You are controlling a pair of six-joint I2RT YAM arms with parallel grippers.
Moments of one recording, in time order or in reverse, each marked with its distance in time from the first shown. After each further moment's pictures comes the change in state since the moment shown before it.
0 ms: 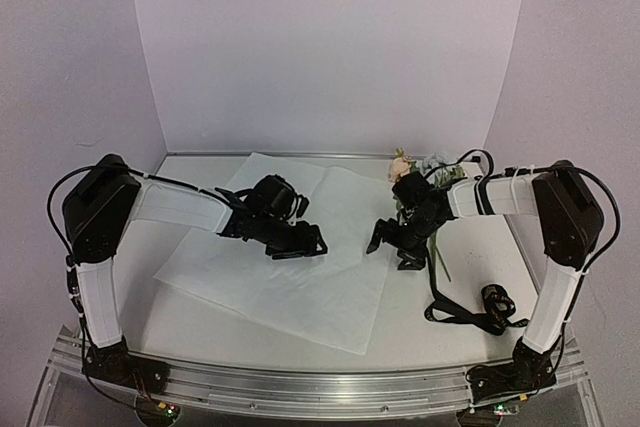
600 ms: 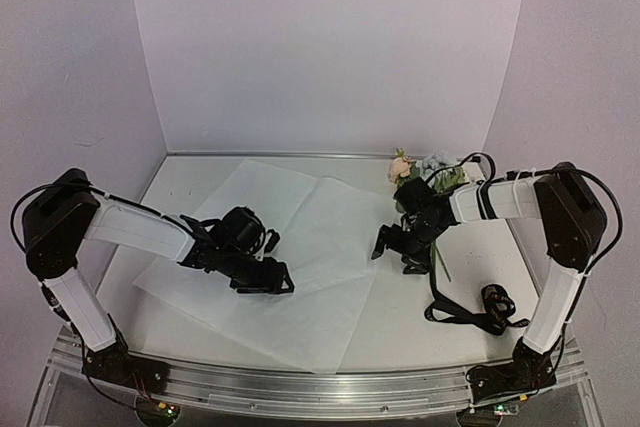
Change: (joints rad) left arm -0.024 -0.231 -0.371 0.017 0.011 0.006; right arm -0.001 -0.019 -0.054 0.018 0.048 -0.019
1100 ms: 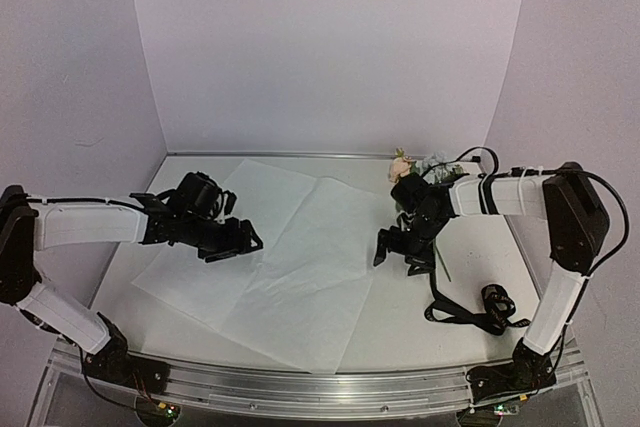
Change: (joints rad) left arm 0.175 -0.275 -0.020 -0.155 -0.075 -0.024; right arm 0.032 -0.027 0.061 -0.197 -0.001 -0.098
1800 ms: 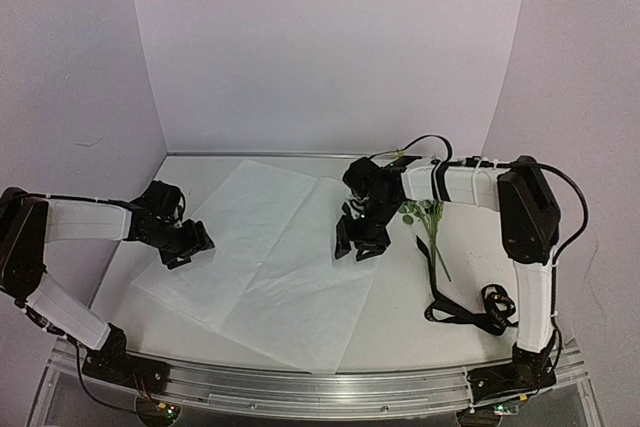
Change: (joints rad) left arm 0.362 0.003 -0.129 -0.002 -0.044 -0.054; right arm 0.128 0.265 0.450 -0.153 -0.086 -0.183
